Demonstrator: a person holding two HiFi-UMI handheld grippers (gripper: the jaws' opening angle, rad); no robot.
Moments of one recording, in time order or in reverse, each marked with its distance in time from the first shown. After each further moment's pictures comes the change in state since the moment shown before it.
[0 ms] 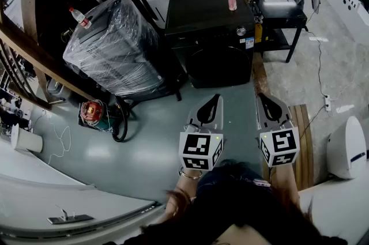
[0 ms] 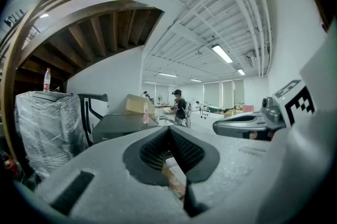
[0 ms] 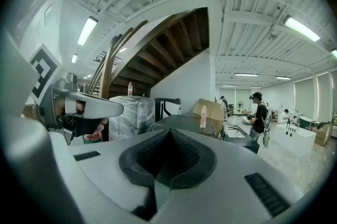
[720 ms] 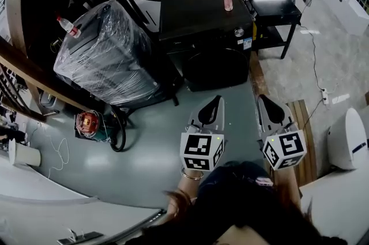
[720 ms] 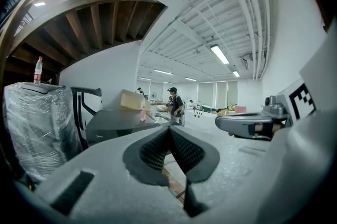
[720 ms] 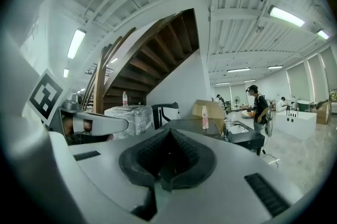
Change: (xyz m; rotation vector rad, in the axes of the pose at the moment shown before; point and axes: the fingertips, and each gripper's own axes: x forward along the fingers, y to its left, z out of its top) left arm 0.031 0.043 -0.012 -0.030 0.025 -0.075; right arm 0.037 0.011 0.009 0.137 -0.070 -0.018
